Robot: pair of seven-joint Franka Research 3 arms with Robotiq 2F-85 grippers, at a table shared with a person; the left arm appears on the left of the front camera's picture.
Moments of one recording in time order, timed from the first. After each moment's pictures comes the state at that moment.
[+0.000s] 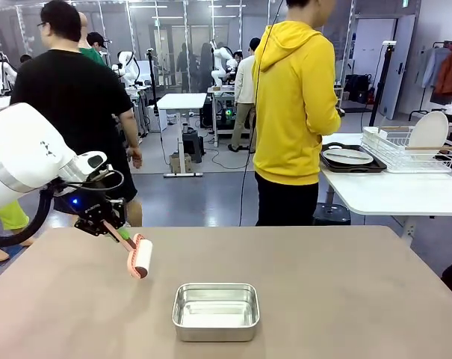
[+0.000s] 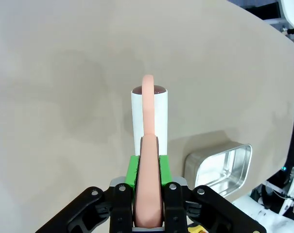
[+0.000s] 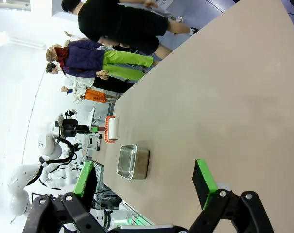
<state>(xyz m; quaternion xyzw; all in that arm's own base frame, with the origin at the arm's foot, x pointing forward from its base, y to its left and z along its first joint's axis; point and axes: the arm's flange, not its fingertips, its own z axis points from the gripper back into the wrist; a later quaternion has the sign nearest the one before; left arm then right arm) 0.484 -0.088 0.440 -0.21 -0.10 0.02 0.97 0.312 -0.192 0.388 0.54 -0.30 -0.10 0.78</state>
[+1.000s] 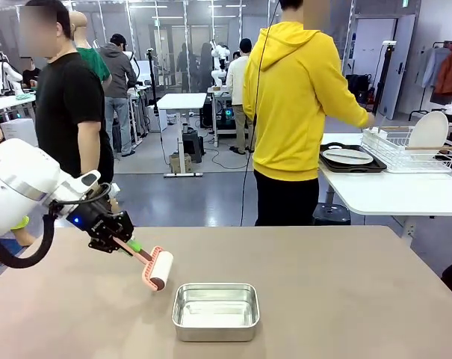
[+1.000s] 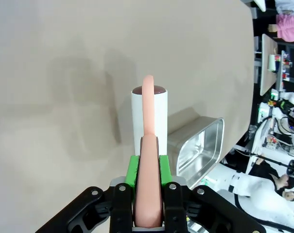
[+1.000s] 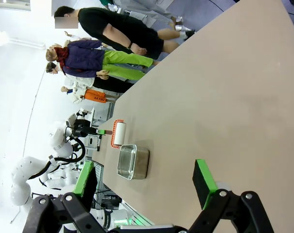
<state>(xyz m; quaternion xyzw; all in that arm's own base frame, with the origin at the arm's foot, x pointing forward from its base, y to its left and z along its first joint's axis) 0.505 -0.073 0.371 -0.37 -0.04 -0.04 0.93 0.312 -0.192 0.388 0.54 -0.30 -0.10 0.78</state>
